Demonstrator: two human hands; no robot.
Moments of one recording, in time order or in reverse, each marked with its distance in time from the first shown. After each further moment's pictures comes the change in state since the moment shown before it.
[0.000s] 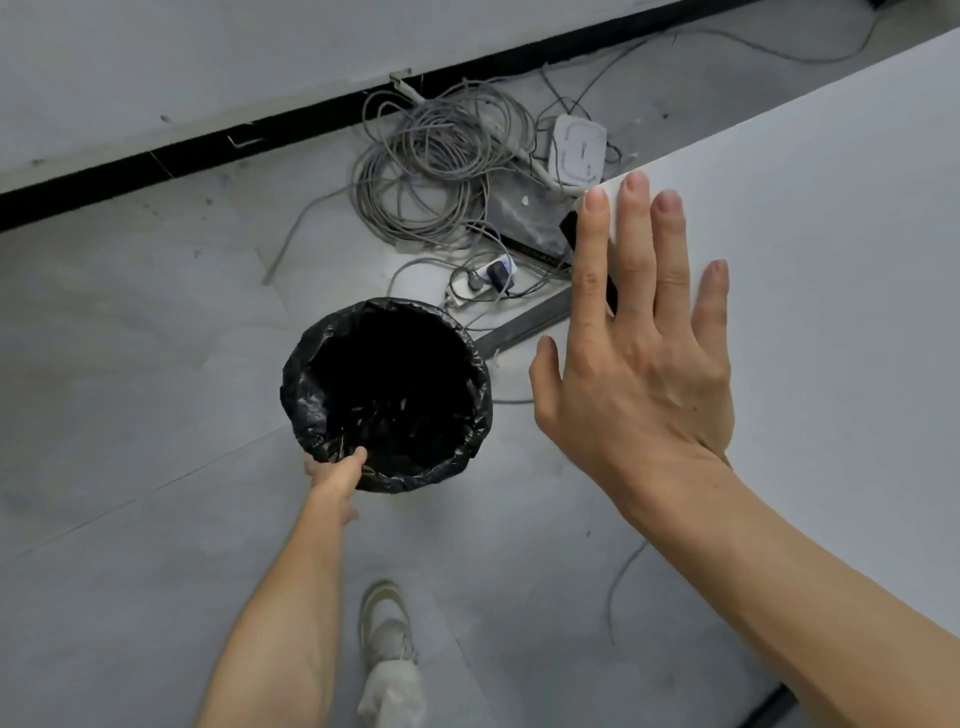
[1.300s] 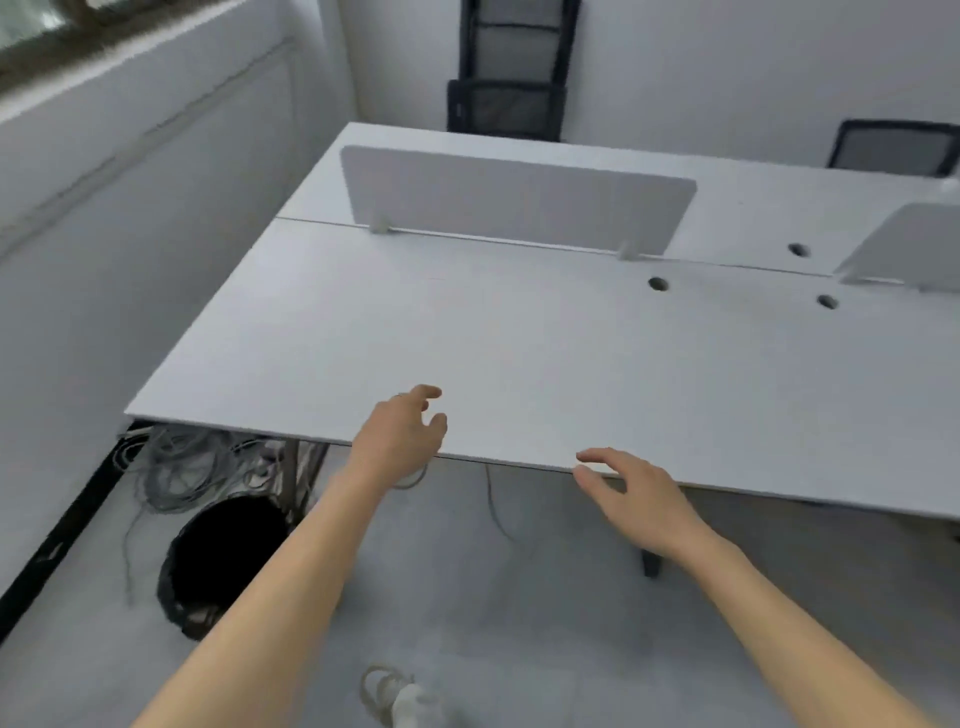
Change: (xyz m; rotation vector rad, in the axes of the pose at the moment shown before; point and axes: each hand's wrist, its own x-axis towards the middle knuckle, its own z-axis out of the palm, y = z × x) left_hand -0.645 -0.263 0.031 1.536 -0.502 1.619; right_hand -0.610 0.228 -0.295 0.952 -0.203 1.025
